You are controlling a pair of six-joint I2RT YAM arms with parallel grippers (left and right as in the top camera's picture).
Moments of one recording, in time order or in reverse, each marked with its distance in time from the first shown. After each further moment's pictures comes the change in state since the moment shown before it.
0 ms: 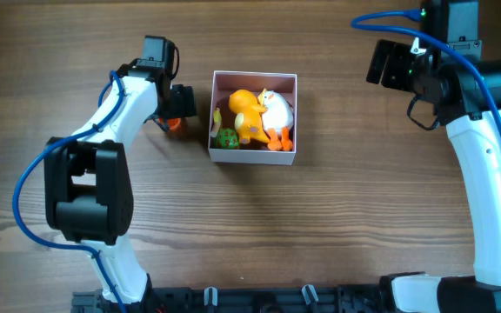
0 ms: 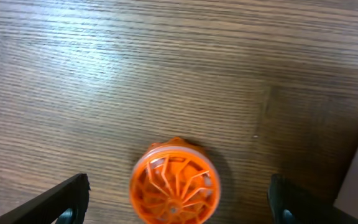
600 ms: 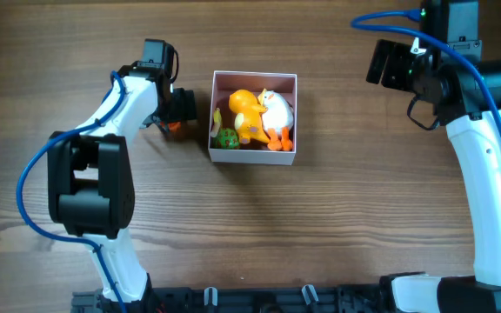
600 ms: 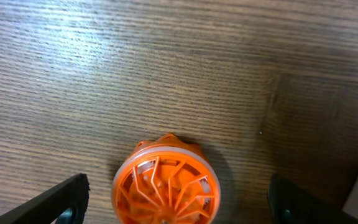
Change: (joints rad) left arm 0.006 0.043 0.000 -0.004 0.042 -0.008; right arm 0.000 0.000 0.000 0.000 0.000 0.000
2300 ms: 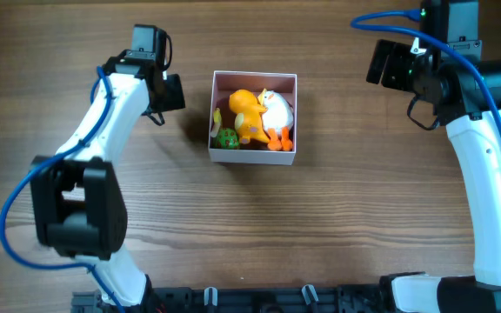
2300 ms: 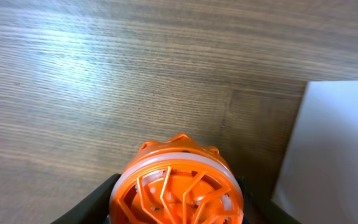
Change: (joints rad) left arm 0.000 -0.143 0.045 -0.072 0.000 -0.007; right arm 0.000 0.000 0.000 0.000 0.000 0.000
